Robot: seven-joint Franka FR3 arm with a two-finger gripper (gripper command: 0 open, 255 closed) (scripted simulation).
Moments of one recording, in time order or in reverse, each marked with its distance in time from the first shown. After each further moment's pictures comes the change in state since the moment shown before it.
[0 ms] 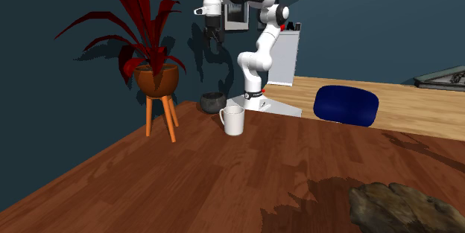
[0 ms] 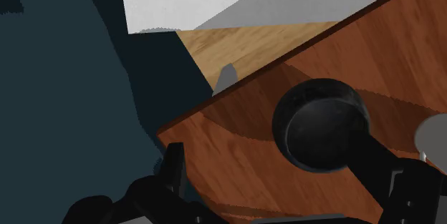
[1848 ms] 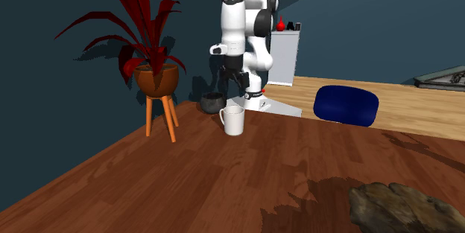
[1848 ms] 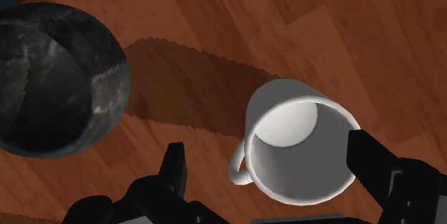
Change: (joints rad) arm 0.147 0.659 0.426 0.195 0.109 0.404 0.523
